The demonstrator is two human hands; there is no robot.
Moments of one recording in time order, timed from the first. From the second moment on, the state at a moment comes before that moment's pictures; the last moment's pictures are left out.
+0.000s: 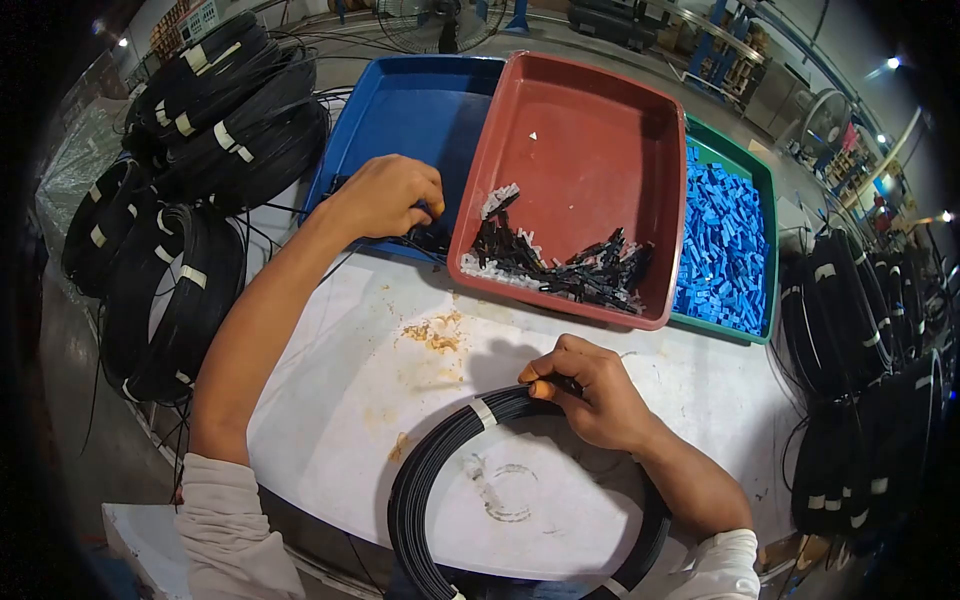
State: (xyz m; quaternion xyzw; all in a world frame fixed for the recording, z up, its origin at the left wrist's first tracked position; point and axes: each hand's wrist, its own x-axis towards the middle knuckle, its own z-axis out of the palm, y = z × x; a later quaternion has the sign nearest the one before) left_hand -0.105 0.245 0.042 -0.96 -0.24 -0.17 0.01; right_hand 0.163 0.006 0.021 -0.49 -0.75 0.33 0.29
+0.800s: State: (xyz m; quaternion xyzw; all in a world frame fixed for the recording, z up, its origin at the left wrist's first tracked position) left_hand -0.092 0.116 0.068 -0.85 -0.23 -0.38 -0.30; right_hand 0.158 -0.005 0.022 -0.46 -0.71 0.13 0.52
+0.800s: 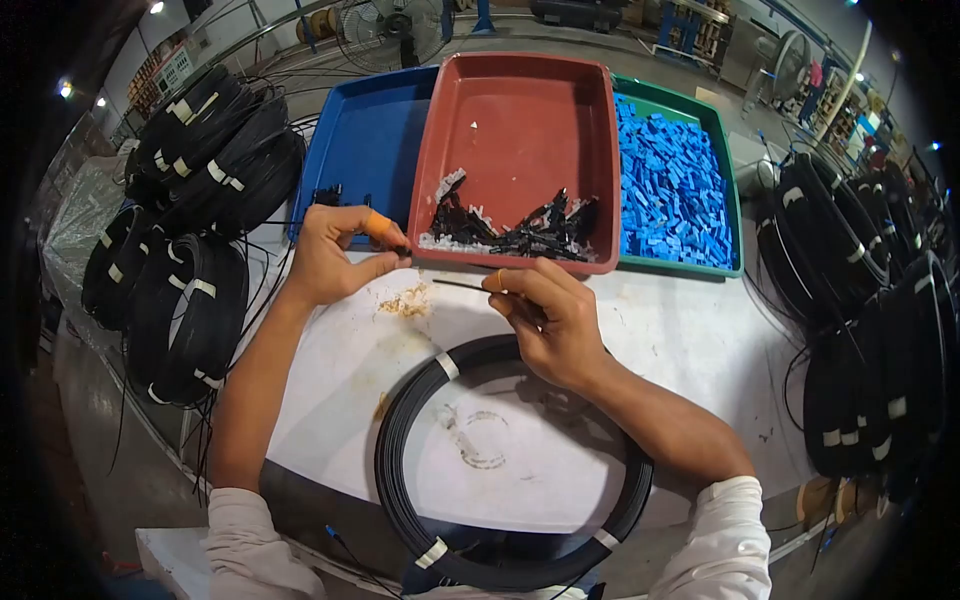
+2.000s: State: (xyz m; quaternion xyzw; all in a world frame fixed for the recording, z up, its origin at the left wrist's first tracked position) left_hand -0.131 0.180 0.075 -0.87 -0.46 -0.15 0.01; right_hand 0.158 -0.002 0.019 -0.45 -0.77 0.18 0.42
